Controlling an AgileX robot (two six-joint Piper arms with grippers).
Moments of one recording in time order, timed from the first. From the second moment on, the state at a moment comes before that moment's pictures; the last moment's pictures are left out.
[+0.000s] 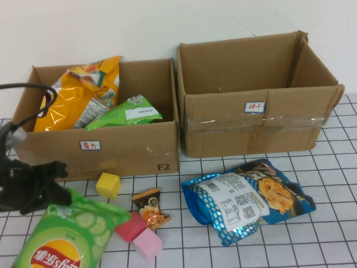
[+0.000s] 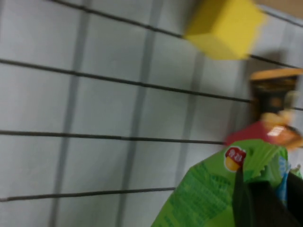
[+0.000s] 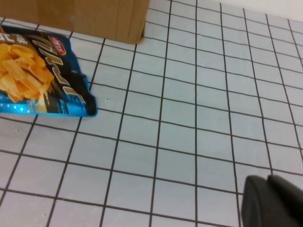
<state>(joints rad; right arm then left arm) 0.02 0.42 -0.33 -0.06 0.51 -0.19 0.13 1.48 -0.90 -0.72 0.84 0.31</state>
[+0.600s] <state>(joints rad) 0.02 0.42 -0.33 -0.06 0.51 -0.19 0.13 1.38 -1.04 -1.15 0.88 0.47</state>
